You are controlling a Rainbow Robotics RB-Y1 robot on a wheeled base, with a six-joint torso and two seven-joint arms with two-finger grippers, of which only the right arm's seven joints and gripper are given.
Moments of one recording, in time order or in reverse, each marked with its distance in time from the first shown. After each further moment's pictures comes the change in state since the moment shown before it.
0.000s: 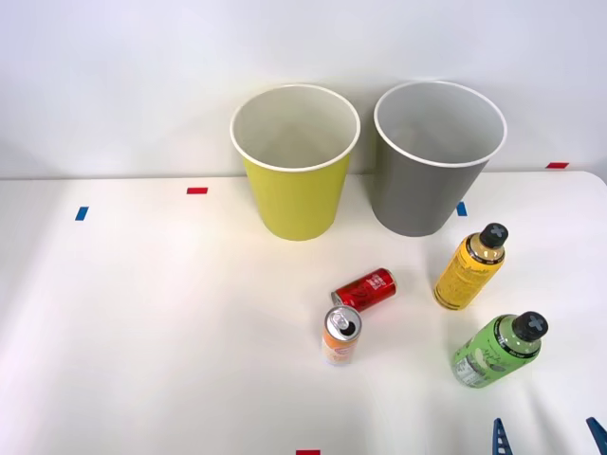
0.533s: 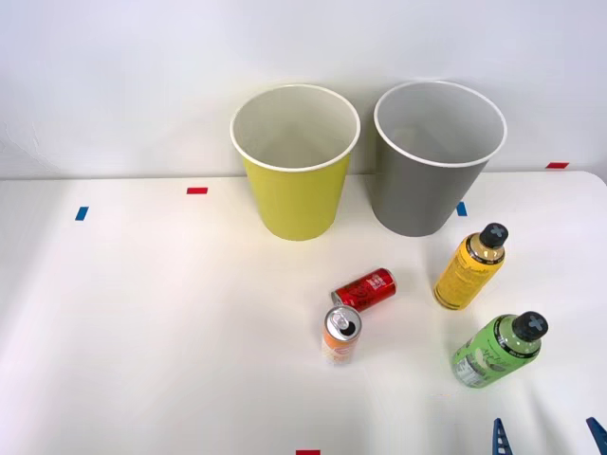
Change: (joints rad) arm 0.000 0.000 0.000 0.000 0.000 0.000 0.000
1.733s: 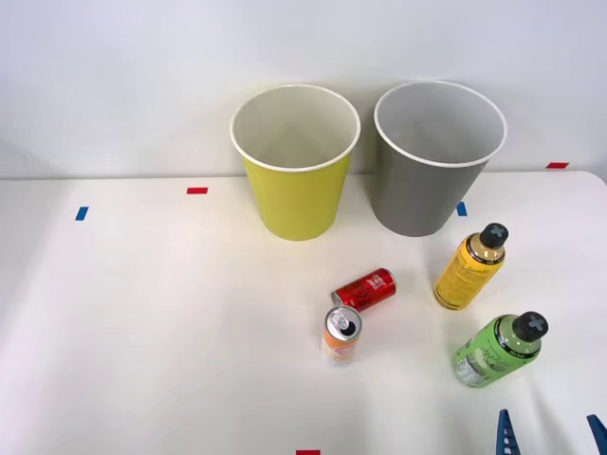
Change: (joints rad) arm -0.082 -0.064 0.086 0.092 -0.202 -0.098 0.038
